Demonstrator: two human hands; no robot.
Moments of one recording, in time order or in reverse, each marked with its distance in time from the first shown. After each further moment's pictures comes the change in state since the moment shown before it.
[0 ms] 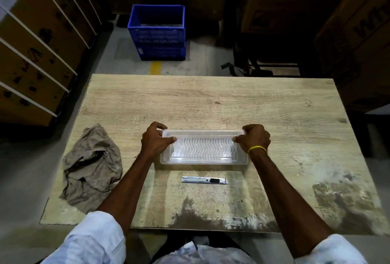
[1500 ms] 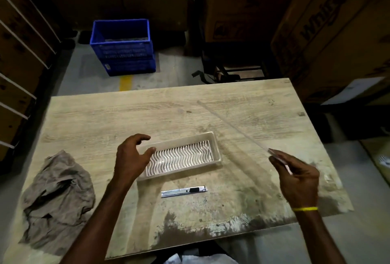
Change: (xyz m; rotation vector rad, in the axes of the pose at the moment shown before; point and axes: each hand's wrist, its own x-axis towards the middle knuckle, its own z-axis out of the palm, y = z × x) left_hand -0.021 0.020 -0.004 0.126 0.054 0.449; right_hand -0.070 0.122 -0.109 0.497 0.385 -0.533
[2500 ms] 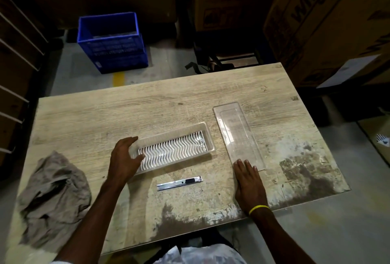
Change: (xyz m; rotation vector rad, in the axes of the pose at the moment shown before) left_hand -0.004 -0.033 0.023 0.149 -0.109 -0.028; right_hand -0.087 0.095 0.051 -0.908 -0.614 -0.043
